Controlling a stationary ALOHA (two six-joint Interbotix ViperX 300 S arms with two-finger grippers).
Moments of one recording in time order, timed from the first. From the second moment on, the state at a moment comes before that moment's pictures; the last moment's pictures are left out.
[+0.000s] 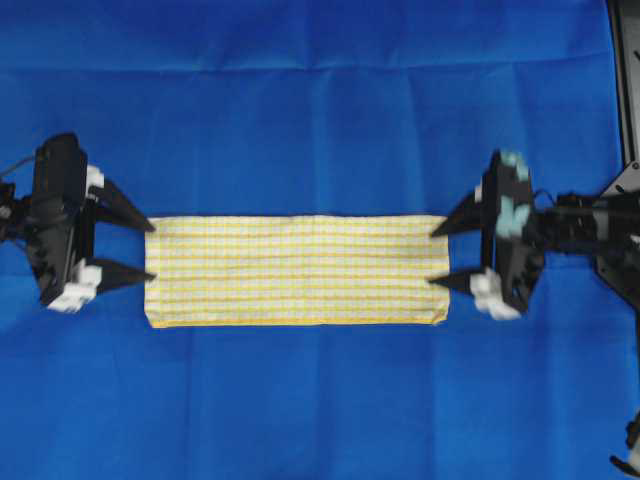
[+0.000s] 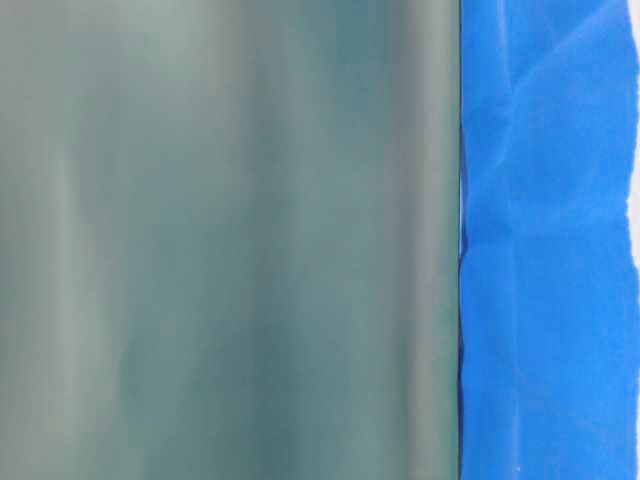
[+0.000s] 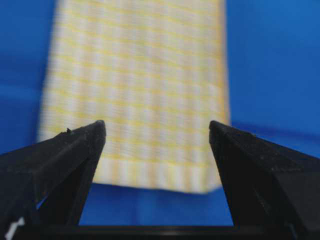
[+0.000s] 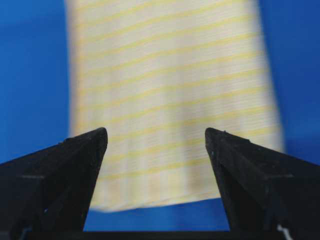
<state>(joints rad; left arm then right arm) -0.09 -0.40 1.21 -0.05 -0.17 -0.29 0.10 -0.31 1.15 0.49 -0.15 0.02</state>
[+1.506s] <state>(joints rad) 0.05 -0.16 1.08 -0.05 0.06 -0.16 -0.08 -0.18 1.07 0.48 0.03 -0.05</state>
